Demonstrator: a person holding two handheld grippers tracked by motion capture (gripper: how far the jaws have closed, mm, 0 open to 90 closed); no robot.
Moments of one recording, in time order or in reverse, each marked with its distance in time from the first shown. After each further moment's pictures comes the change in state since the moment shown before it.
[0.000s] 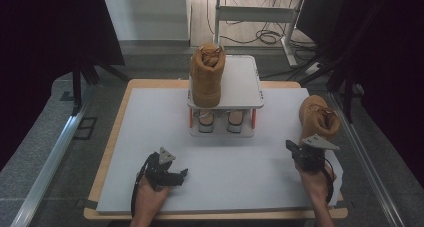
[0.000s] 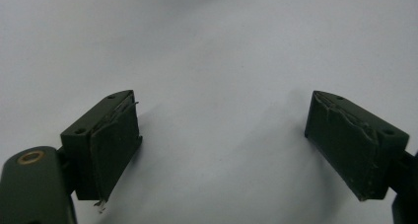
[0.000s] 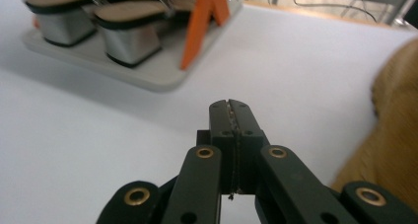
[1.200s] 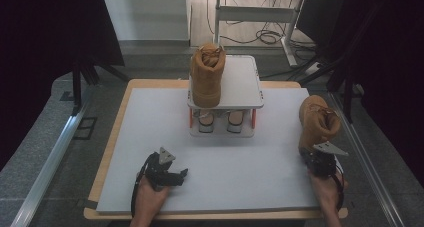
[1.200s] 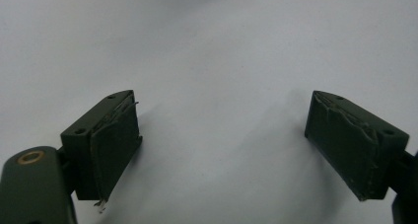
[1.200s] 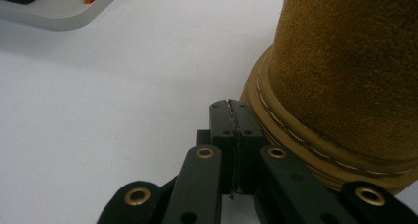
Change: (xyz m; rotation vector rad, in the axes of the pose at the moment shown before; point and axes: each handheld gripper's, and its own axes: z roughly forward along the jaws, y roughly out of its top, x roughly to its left) left arm 0.000 0.000 0.000 0.000 0.000 0.000; right arm -0.039 -0.037 0.002 0.086 -0.121 0.040
